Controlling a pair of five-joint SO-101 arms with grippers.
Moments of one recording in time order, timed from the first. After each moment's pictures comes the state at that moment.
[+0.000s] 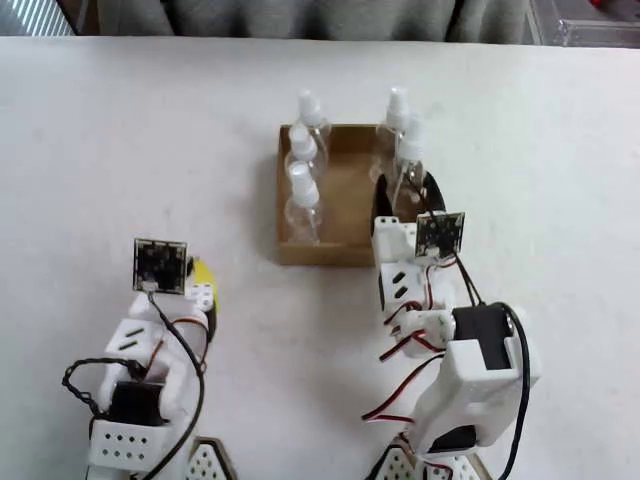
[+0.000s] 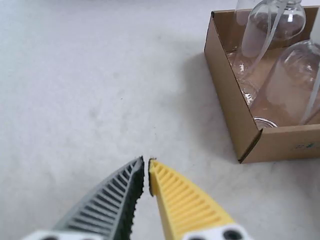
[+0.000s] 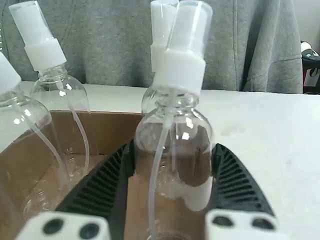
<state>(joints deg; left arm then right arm) -0.2 -98.2 97.4 43.5 3.4 -7.4 13.8 71.2 -73.5 1.7</state>
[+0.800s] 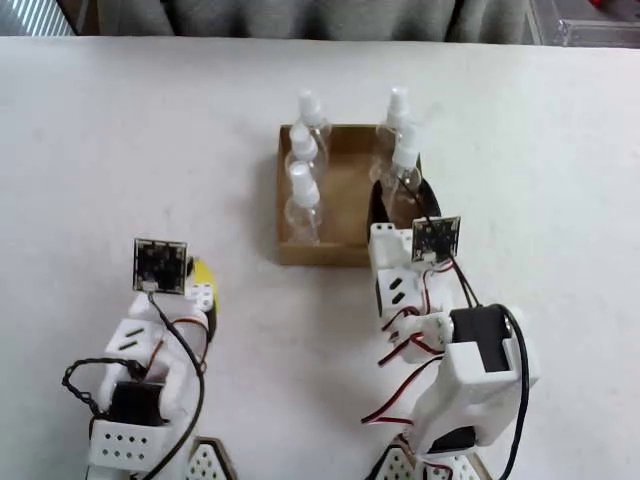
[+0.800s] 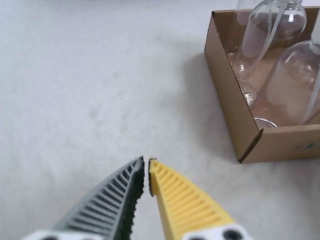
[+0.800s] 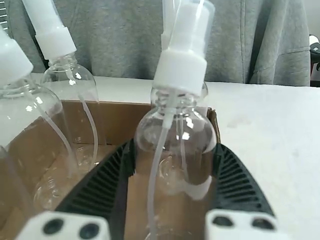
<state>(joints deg) -0.2 -98.2 97.4 43.5 3.4 -8.4 13.7 73.4 -73.4 1.7</state>
